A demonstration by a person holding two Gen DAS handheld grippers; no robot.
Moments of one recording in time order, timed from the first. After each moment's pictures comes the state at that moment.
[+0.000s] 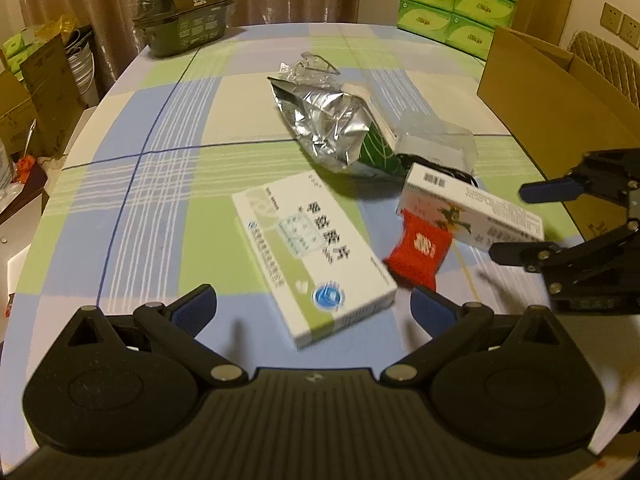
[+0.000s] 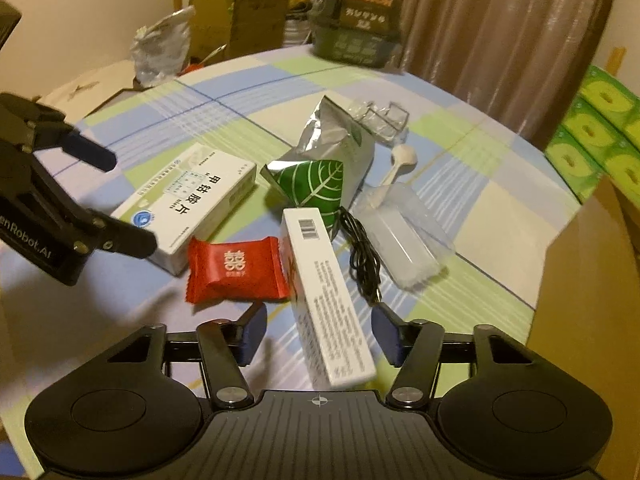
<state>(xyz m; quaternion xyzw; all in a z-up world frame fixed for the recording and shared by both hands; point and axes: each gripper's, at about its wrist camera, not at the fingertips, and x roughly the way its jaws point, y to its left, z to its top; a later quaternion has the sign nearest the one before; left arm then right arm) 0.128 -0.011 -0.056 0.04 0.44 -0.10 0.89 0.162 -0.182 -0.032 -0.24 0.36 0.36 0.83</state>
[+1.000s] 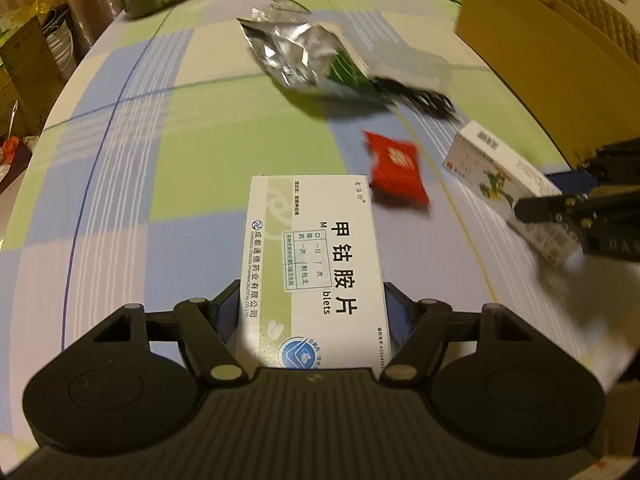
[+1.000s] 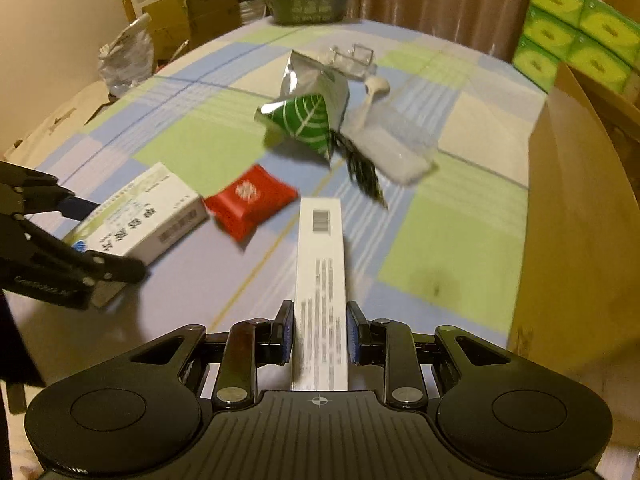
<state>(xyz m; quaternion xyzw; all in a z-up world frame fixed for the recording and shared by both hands) 0.089 -0.018 -0.076 0.07 0.50 -0.12 0.86 0.116 -0.226 -0.030 -0.15 0.44 0.31 0.83</state>
